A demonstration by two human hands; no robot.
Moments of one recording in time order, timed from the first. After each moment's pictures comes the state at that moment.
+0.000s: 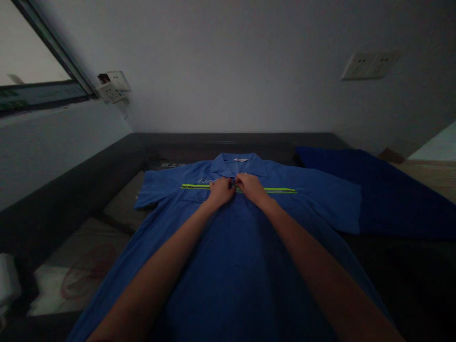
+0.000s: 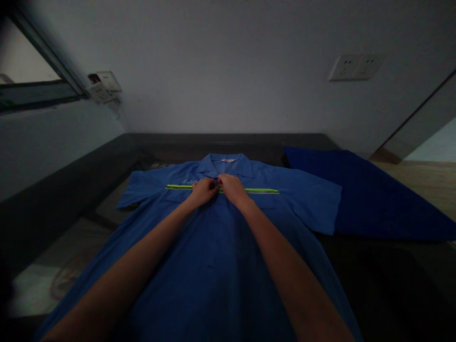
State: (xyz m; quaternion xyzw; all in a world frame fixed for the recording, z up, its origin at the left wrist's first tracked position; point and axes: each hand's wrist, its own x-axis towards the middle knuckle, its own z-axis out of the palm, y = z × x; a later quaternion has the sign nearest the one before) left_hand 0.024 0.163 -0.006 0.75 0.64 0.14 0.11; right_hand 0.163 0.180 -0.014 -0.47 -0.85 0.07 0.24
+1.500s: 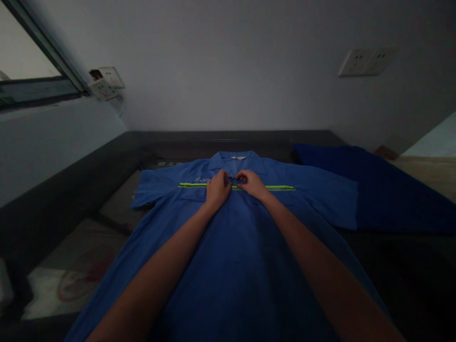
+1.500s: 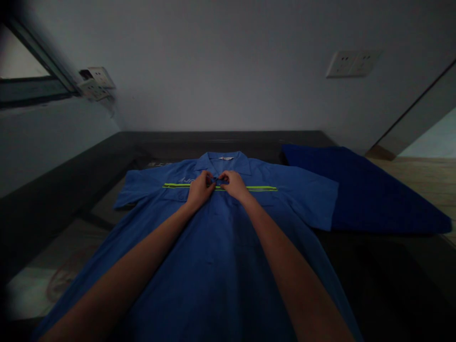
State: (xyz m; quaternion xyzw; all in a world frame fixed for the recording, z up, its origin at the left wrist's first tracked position) left_hand 0.019 0.162 -0.027 0.72 0.63 0.27 0.08; right_hand 0.176 0.204 -0.042 -0.47 -0.78 0.21 0.35
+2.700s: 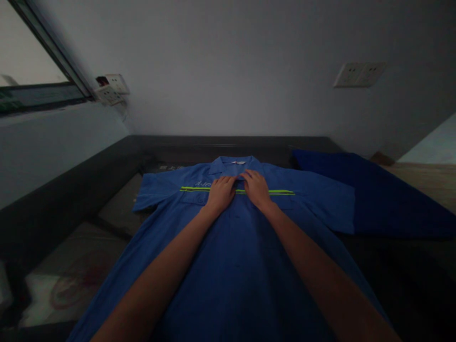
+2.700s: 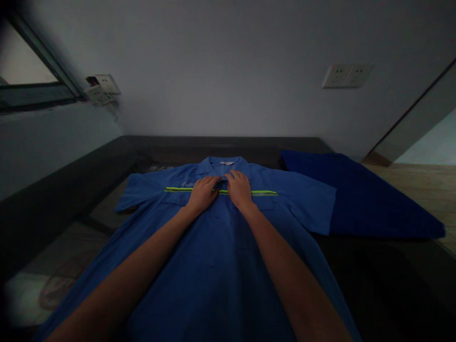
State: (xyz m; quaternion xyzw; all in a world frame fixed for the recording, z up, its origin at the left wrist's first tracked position) left_hand 0.020 0.156 -0.014 0.82 0.54 0.19 -0.02; right_hand 0.179 0.180 -0.029 -0.54 -0.79 -0.01 0.28
